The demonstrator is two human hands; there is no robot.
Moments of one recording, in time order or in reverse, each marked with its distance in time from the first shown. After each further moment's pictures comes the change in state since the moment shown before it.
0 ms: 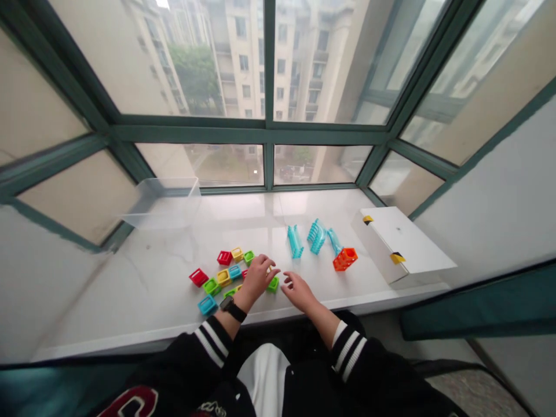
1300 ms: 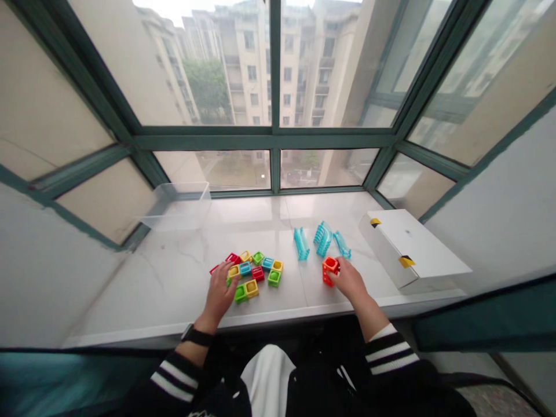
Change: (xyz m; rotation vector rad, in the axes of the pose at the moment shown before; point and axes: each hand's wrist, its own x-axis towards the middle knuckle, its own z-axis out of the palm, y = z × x) left_hand -0.087 -0.075 -0.069 0.006 0.308 -0.192; right_hand -0.005 0.005 -0.143 -0.393 0.213 0.155
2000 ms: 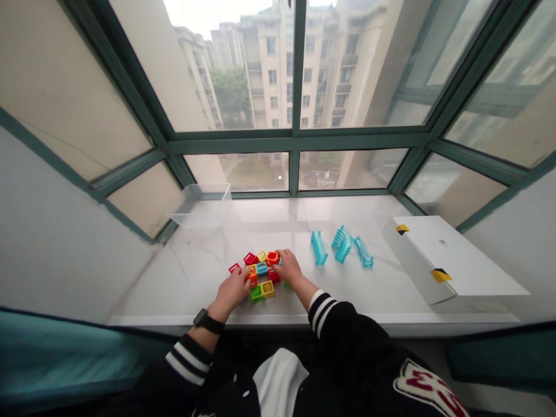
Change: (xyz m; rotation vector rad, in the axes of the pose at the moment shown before) left_hand 0.024 0.017 -0.034 0.507 -0.541 -0.277; right_hand 0.047 -0.180 0.169 0.258 -0.104 -0.422
